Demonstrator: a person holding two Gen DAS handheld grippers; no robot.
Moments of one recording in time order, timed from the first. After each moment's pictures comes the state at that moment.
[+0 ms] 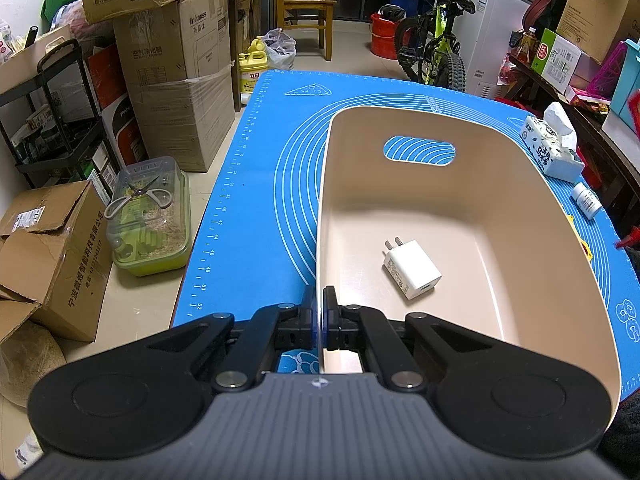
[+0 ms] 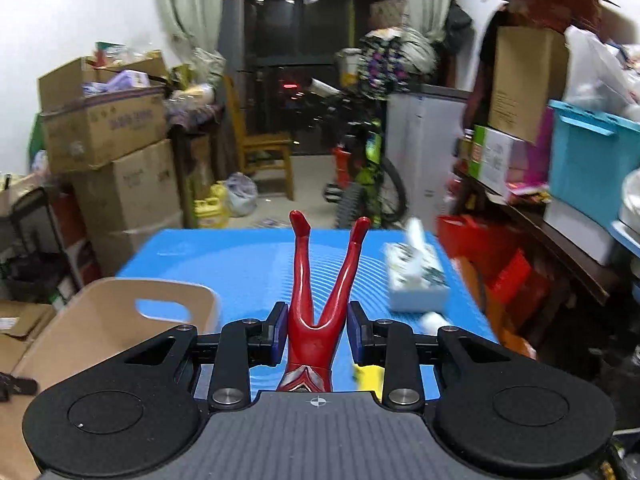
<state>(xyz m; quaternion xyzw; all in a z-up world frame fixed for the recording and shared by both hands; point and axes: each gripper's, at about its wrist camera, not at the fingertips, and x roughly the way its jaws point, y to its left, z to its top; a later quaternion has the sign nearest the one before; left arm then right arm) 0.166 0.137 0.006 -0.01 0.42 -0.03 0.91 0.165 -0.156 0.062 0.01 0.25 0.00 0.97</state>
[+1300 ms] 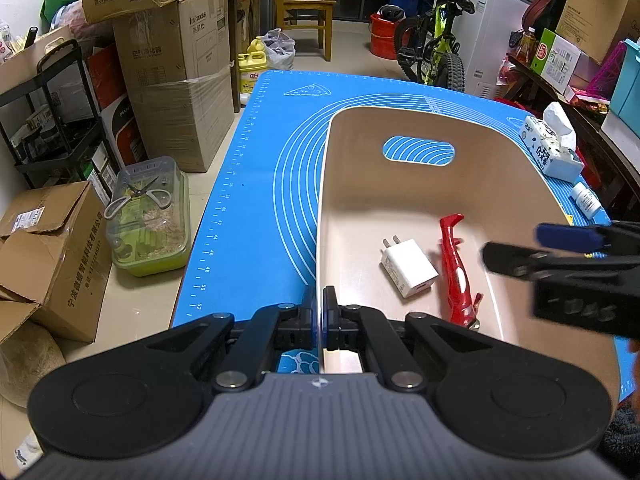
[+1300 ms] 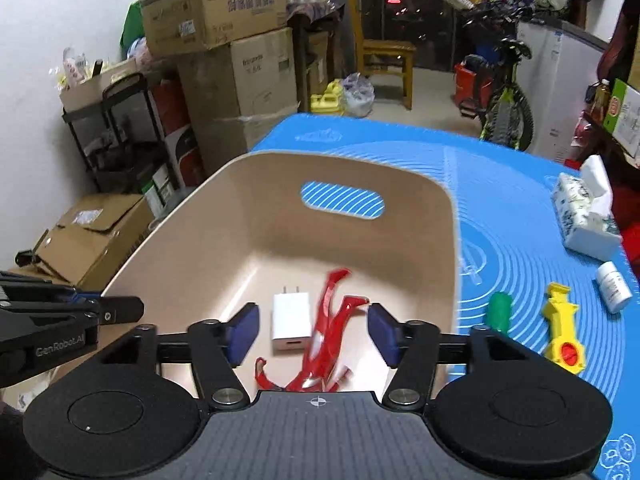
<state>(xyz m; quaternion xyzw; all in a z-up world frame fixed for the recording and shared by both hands) 0.165 0.134 0.006 -0.01 0.42 -0.03 0.91 0.196 -0.020 0.005 -0.02 0.38 0.14 0.91</state>
